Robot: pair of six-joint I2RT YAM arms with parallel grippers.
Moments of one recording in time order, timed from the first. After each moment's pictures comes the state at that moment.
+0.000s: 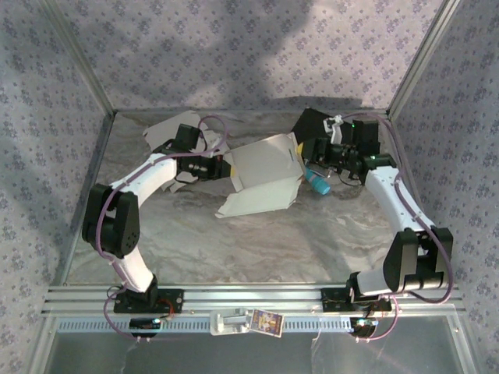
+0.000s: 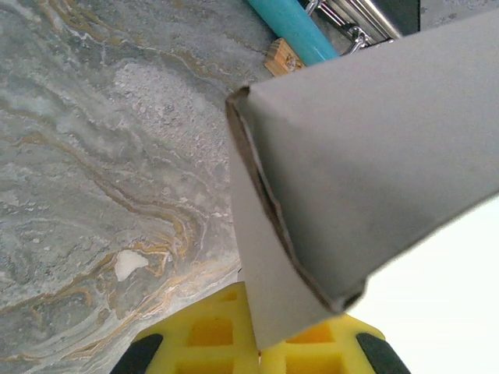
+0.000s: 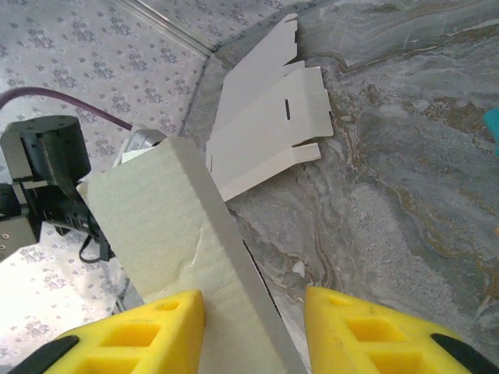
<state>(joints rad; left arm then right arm) -0.35 1.72 1.26 -0.51 0.73 -0.33 0.08 1.41 1.14 -0.37 -0.84 0.40</state>
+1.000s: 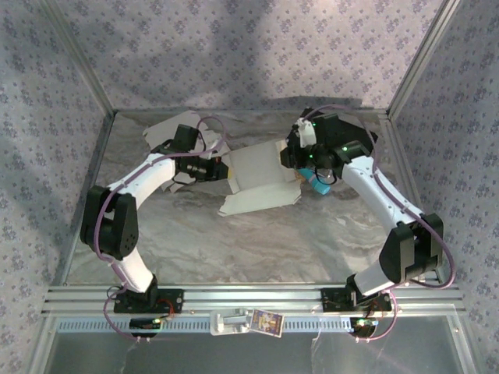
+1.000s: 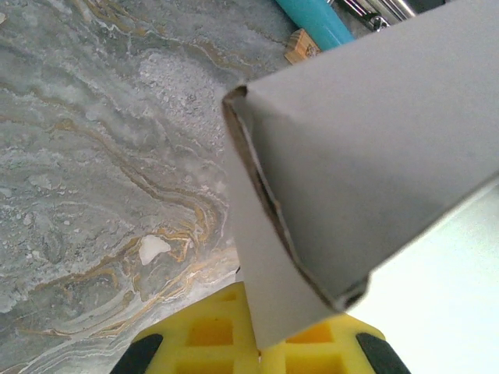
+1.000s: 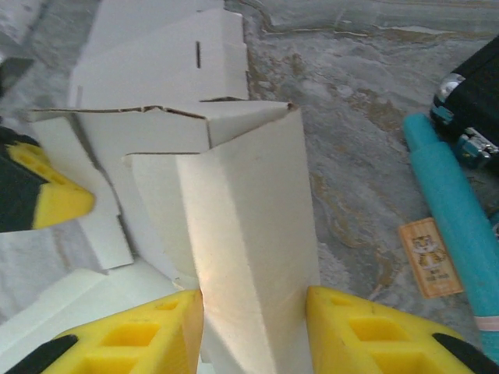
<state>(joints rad) -0.35 1.71 1.26 -0.57 0.68 -0.28 0.36 1.50 1.33 -0.62 -0.31 0.13</state>
